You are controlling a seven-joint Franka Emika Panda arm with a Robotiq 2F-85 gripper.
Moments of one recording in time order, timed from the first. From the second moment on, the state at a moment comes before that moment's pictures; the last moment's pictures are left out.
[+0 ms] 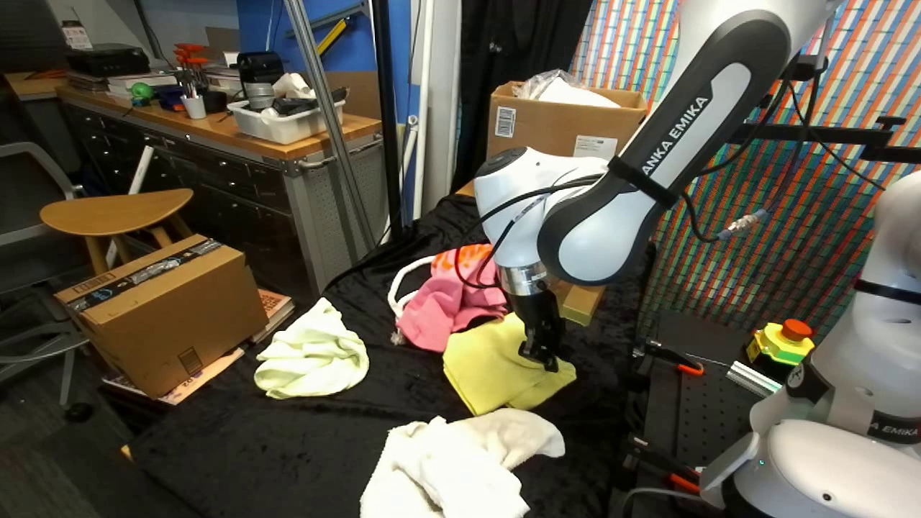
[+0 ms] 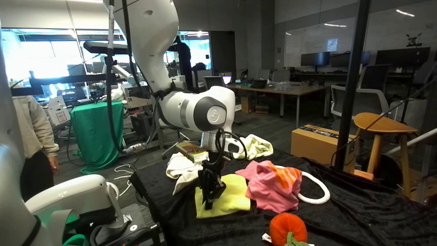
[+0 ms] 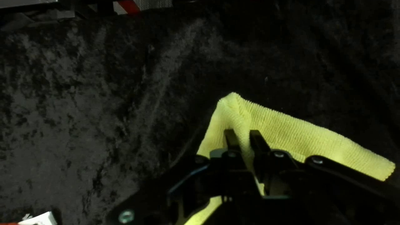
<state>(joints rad) 0.15 0.17 0.09 -2.51 -0.09 2.35 0.34</state>
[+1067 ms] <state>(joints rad) 0.08 -0.09 0.07 -2.47 -0.09 2.38 0.44</state>
